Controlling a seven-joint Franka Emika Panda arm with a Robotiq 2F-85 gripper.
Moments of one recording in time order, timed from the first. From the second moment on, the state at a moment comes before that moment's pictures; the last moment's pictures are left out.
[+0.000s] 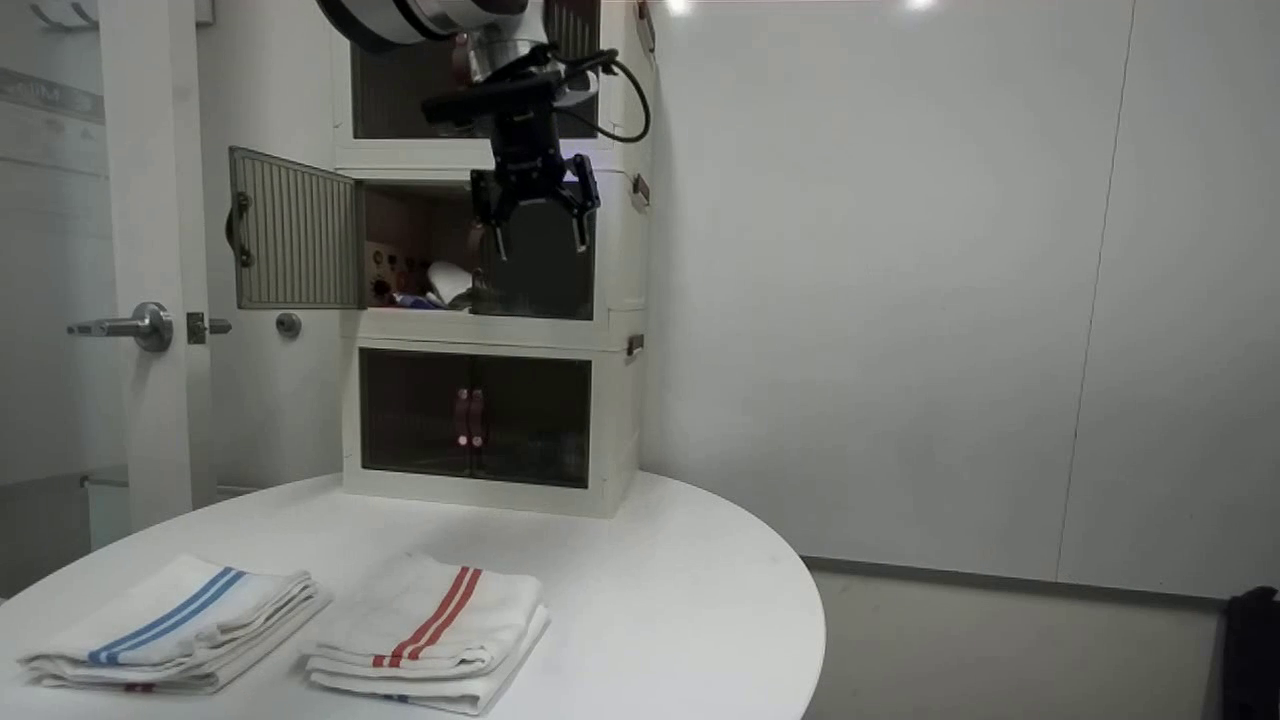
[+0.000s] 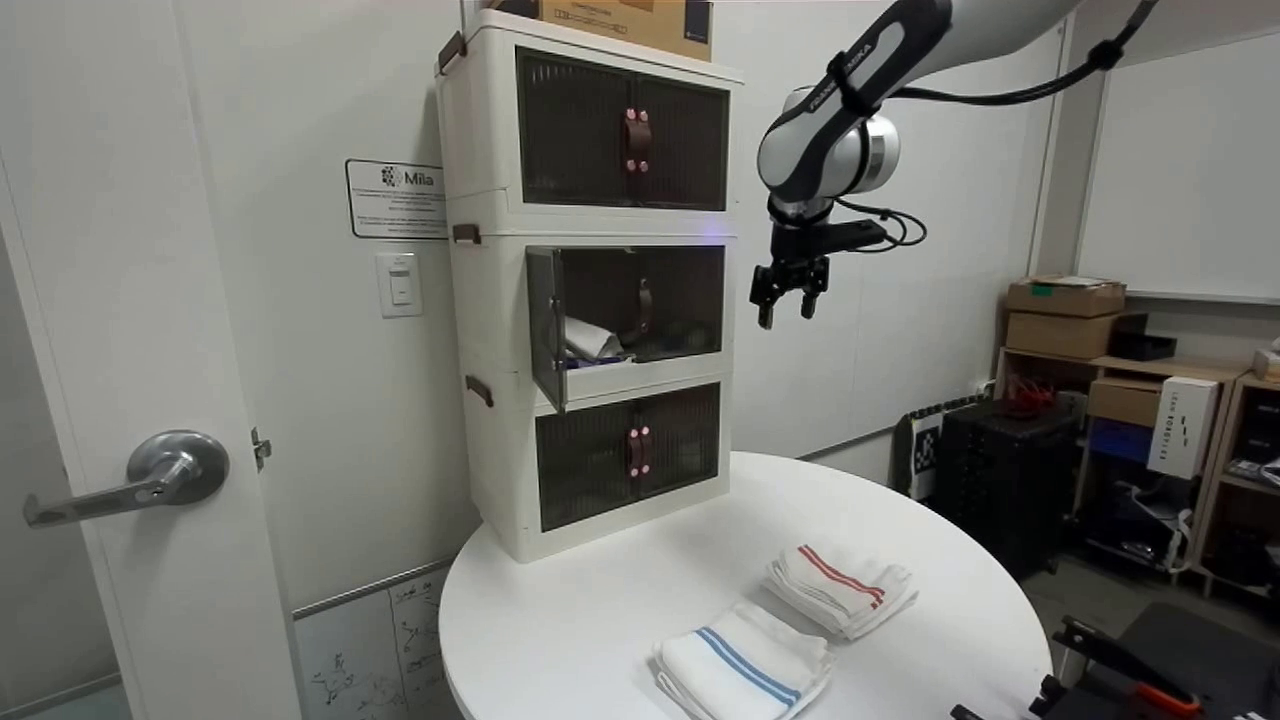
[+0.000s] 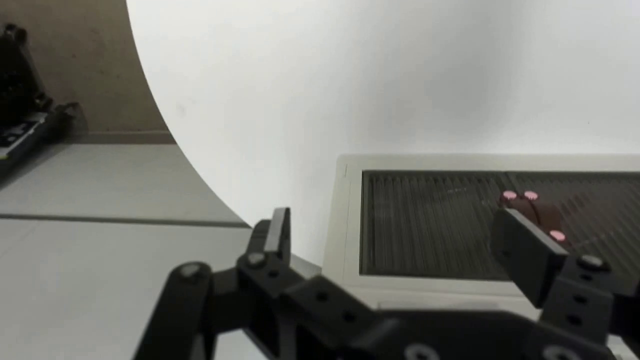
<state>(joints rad) -0.13 0.20 -0.08 -1.90 -0.12 2.34 -0.10</state>
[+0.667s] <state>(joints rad) -0.17 -0.32 -0.22 -2.42 0.04 2.31 -0.42</state>
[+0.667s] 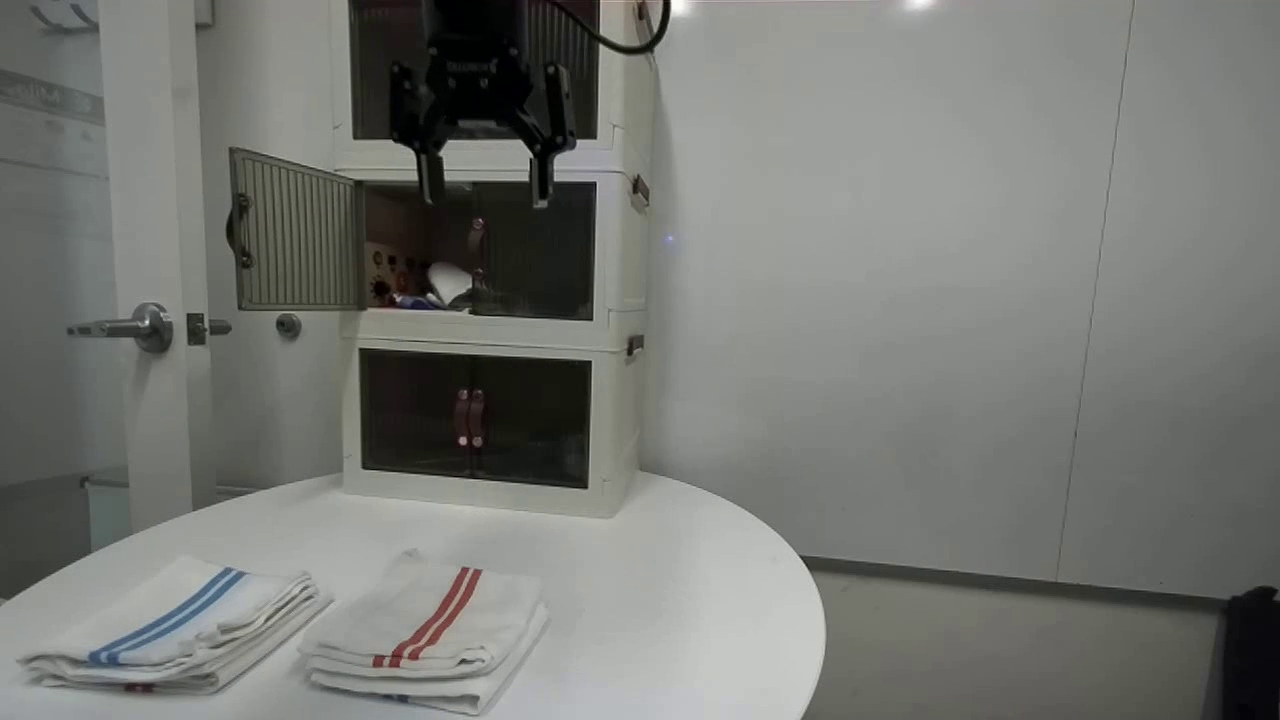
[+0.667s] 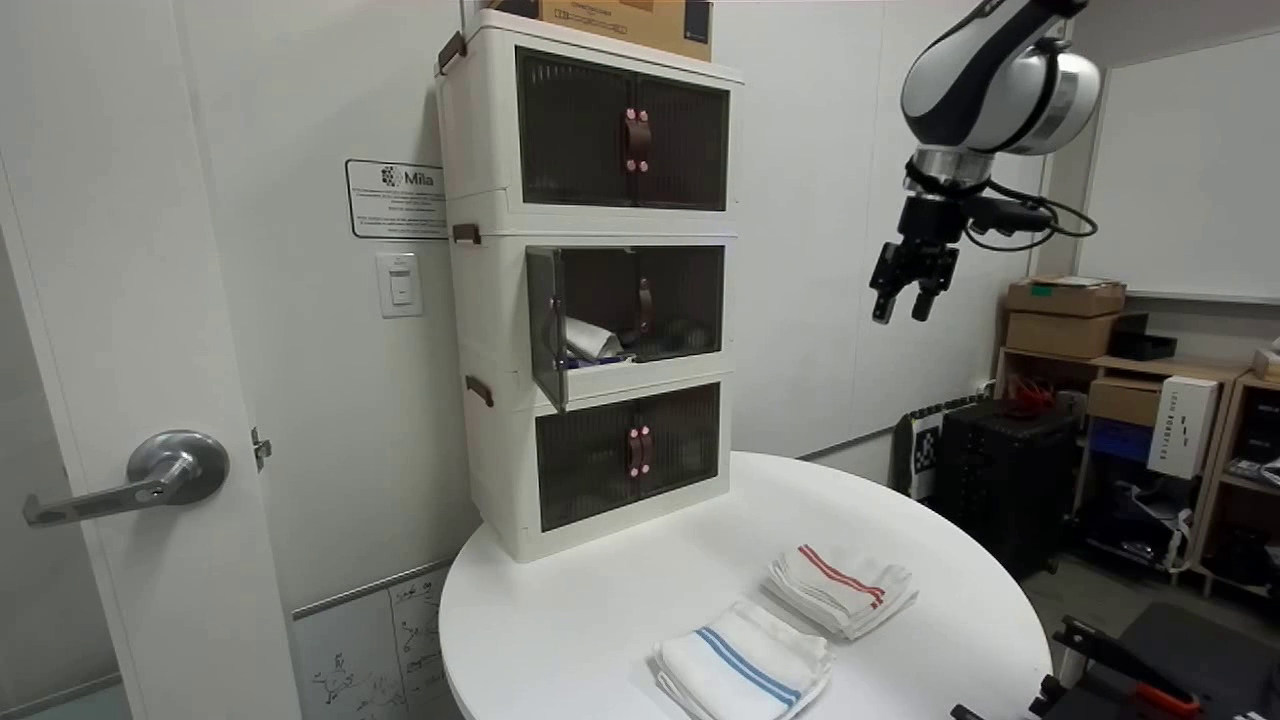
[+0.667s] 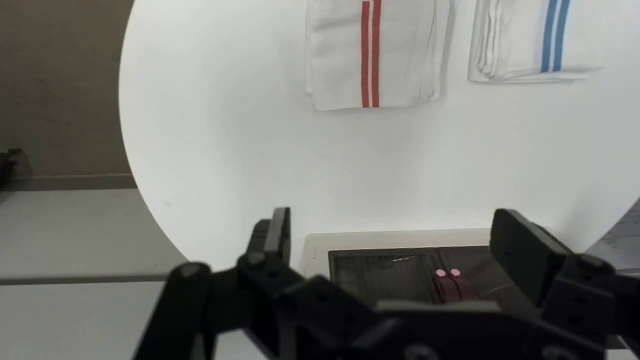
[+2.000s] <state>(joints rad) -0.22 -0.79 -0.40 -2.69 0.04 2.16 -0.91</state>
